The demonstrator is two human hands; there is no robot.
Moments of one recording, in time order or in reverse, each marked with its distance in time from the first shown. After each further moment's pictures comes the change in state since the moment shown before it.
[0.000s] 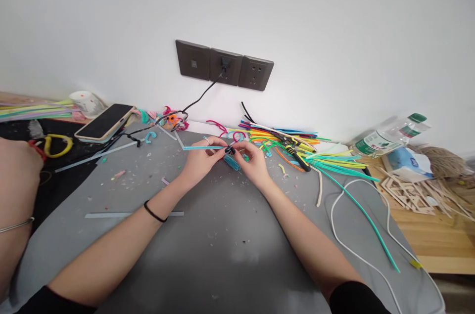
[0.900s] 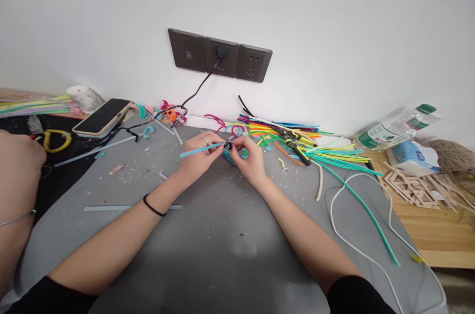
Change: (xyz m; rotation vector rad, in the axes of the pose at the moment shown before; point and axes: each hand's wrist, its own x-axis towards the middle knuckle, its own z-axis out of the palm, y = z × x) left_hand -0.007 -0.001 0.001 0.242 0.067 0.323; right_hand -0.007 -0.010 0.005 -0.127 0.078 -0.098
